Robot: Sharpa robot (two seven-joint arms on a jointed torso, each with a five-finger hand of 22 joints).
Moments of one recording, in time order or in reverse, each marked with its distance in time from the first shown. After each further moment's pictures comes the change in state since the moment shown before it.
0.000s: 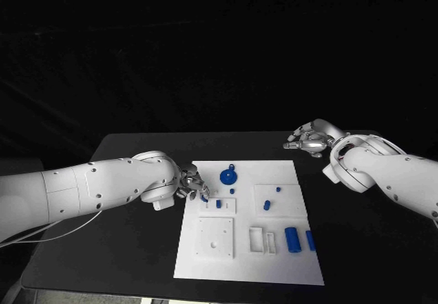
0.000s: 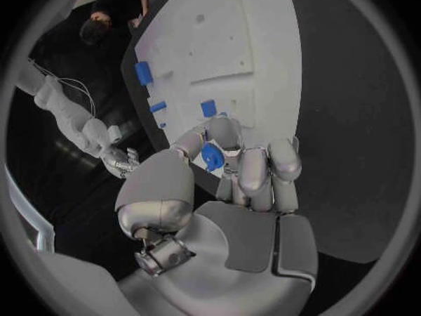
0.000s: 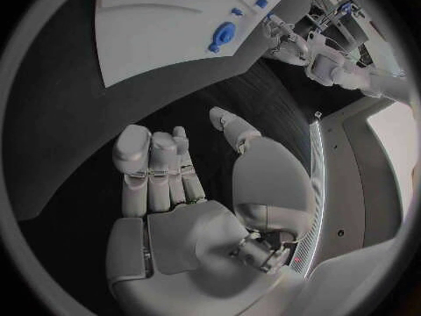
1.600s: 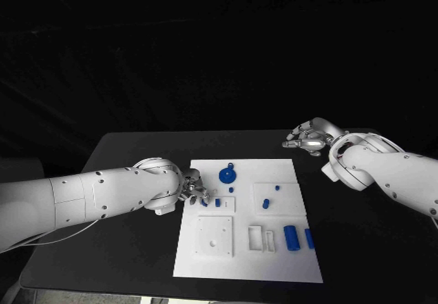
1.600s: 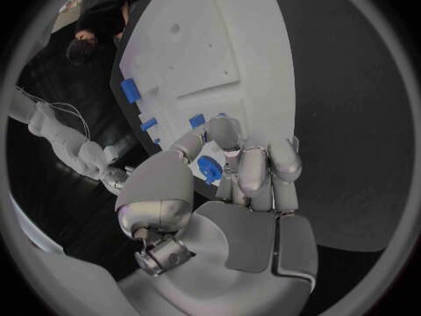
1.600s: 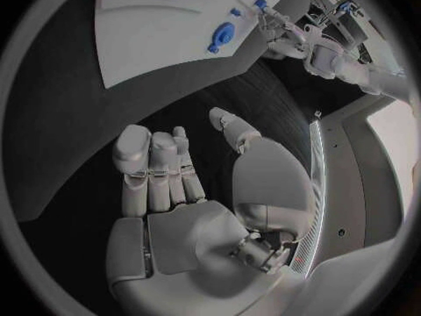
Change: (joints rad) left arm -0.041 0.025 -0.002 -0.004 -0.137 -0.018 -0.004; left_hand -0.007 0.000 0.003 0.011 0.010 0.000 0.000 0.059 0.006 0.000 0.000 0.010 -0.002 0.005 0.002 0.000 -0.009 0.000 0.005 -0.002 0.004 0.001; right arm 0.000 -0.002 0.000 0.000 0.006 0.006 0.003; right_hand -0.004 0.004 0.000 0.000 0.008 0.000 0.000 0.000 0.000 0.000 0.000 0.000 -0.003 0.000 0.000 0.000 0.000 0.000 0.000 0.000 0.000 0.000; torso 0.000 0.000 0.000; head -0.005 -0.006
